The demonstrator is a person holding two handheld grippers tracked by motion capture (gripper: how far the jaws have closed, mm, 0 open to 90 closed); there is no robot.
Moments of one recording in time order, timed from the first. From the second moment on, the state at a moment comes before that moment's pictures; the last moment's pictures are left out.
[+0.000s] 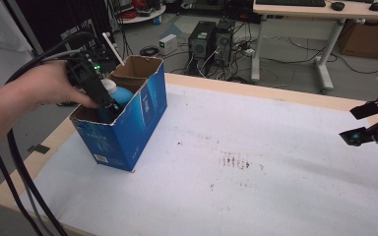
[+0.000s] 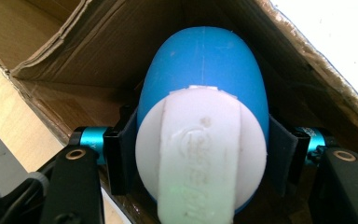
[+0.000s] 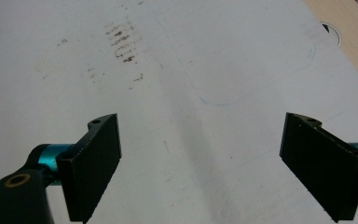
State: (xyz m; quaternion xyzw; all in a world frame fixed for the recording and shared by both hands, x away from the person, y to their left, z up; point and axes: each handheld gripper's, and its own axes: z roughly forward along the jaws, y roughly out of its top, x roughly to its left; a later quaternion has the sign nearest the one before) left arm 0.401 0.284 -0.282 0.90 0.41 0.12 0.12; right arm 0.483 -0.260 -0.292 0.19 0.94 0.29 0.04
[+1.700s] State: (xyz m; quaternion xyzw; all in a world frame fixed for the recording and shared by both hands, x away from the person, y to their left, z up) left arm 0.407 0.282 -0.282 0.91 0.40 0.11 0.10; right arm 0.481 -0.263 -0.297 0.19 0.94 0.29 0.03
